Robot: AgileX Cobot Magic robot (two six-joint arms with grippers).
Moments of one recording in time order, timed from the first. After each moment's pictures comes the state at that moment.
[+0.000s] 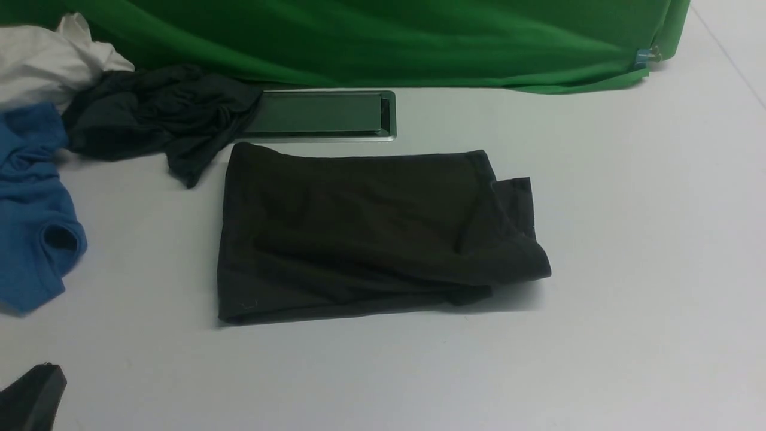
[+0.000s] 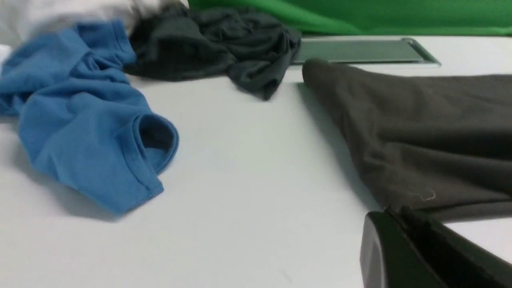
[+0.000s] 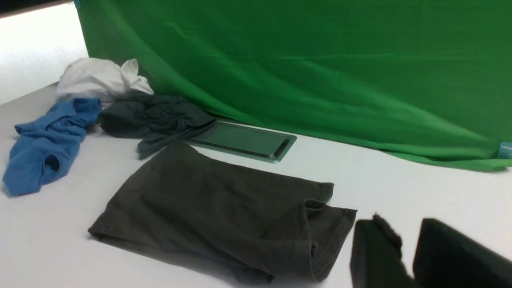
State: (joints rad) right arm 0.16 0.22 -0.58 0.43 0.67 -0.35; left arm -0.02 0.00 0.01 0.04 0.29 -0.04
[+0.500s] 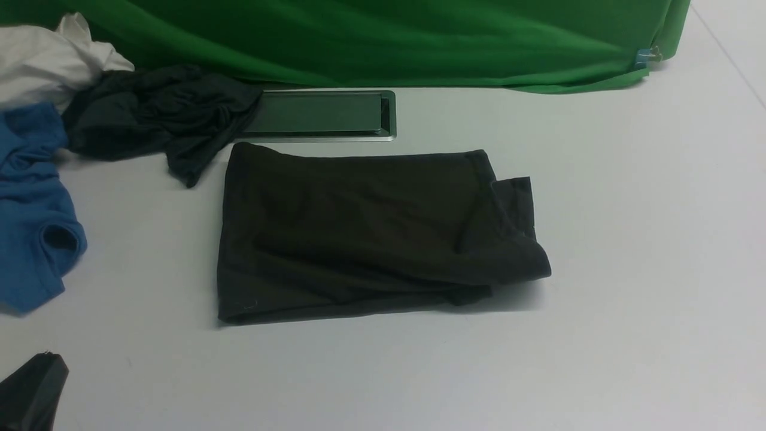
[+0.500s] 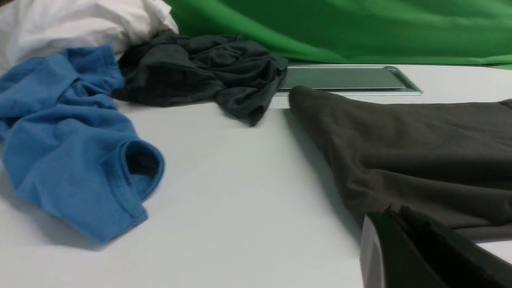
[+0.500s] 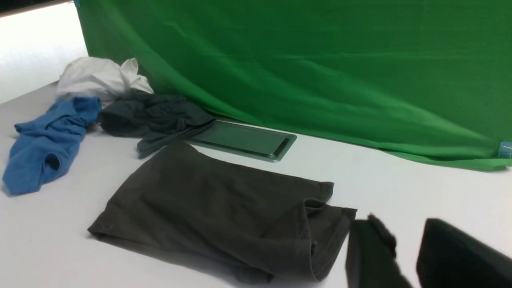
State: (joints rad) right arm 0.16 0.22 -0.58 0.43 0.67 -0.35; left arm -0.04 0.00 0.01 0.03 0.26 -0.04
